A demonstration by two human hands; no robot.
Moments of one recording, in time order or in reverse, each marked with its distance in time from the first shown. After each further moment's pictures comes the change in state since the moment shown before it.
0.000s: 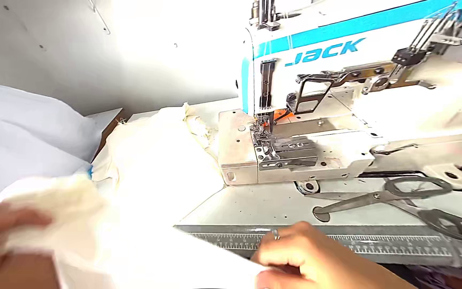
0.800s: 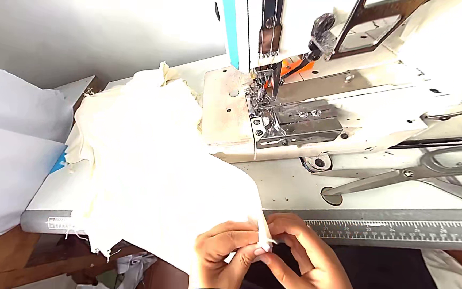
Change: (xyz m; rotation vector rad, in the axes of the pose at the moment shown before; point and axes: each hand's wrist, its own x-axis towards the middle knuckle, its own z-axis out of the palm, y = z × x) left_hand -0.141 0.148 0.079 -1.203 -0.686 -0.672; right_hand -0.057 0.046 0.089 0.332 0.718 0.301
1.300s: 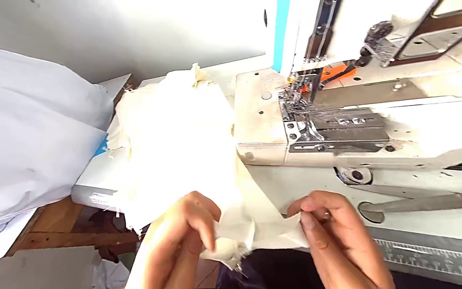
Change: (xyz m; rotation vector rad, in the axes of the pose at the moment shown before) left_hand 0.032 0.076 -0.077 0.334 -0.107 0.161; right_hand 0.047 -0.023 0.010 0.116 -0.038 -0.069
